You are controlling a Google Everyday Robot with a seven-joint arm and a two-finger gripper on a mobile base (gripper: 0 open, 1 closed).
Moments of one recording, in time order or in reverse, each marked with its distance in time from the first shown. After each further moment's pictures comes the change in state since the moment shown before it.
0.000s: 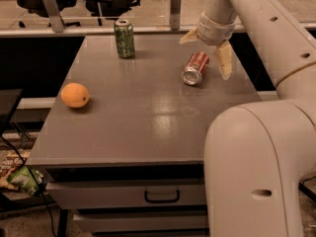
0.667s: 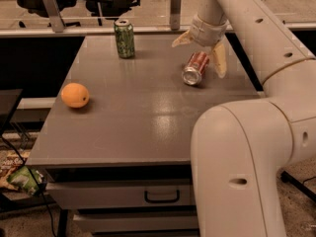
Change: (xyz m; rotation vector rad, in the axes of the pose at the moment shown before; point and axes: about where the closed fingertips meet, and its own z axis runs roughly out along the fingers) arm -0.006 -0.017 0.015 -0.018 -0.011 -0.145
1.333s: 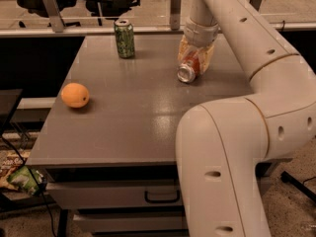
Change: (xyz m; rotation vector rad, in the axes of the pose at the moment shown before) arm 0.002 -0.011 0.012 -0.050 0.020 -0.131
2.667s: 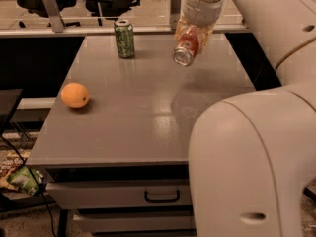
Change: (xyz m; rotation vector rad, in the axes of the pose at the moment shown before) arm -0.027 -0.015 -0.082 0.097 0.111 -0.161
